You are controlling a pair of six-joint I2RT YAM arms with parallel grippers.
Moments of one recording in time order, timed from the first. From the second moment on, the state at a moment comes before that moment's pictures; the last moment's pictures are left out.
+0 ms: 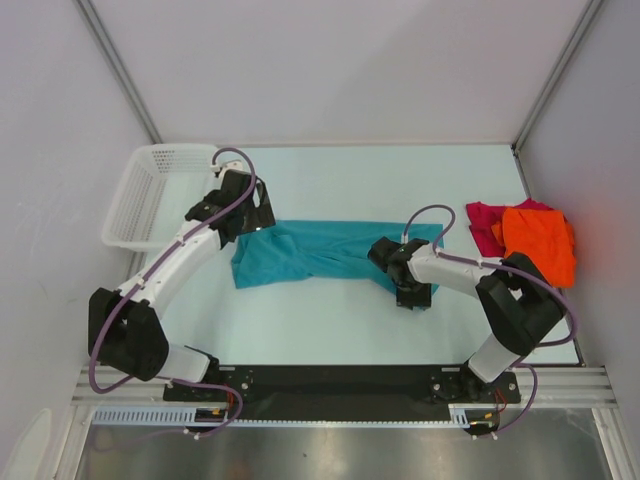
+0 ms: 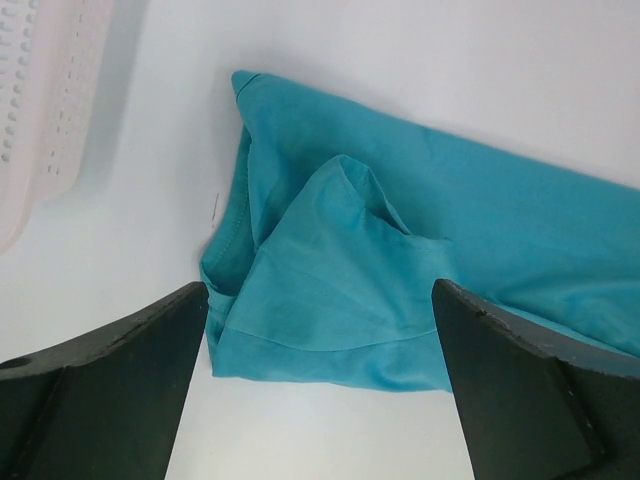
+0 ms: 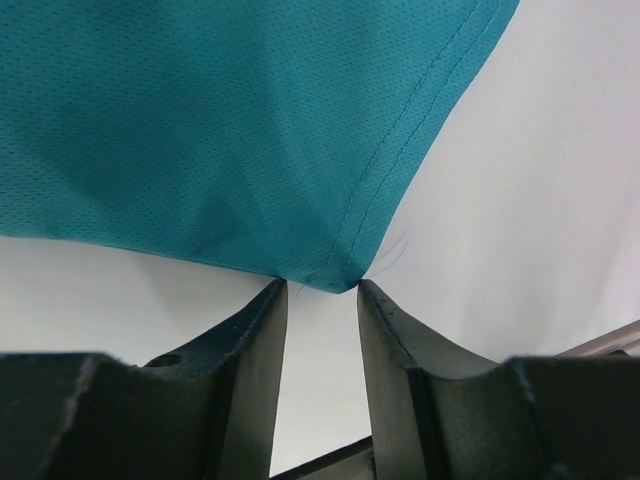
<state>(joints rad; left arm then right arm) -0.37 1.41 1.15 -0.59 -0.35 -0.50 0.70 1.62 0.91 -0.88 0.42 0.83</state>
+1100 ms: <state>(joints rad) -0.37 1.48 1.04 -0.54 -0.24 -0.50 0.66 1.59 1.22 -1.01 0.63 0.74</state>
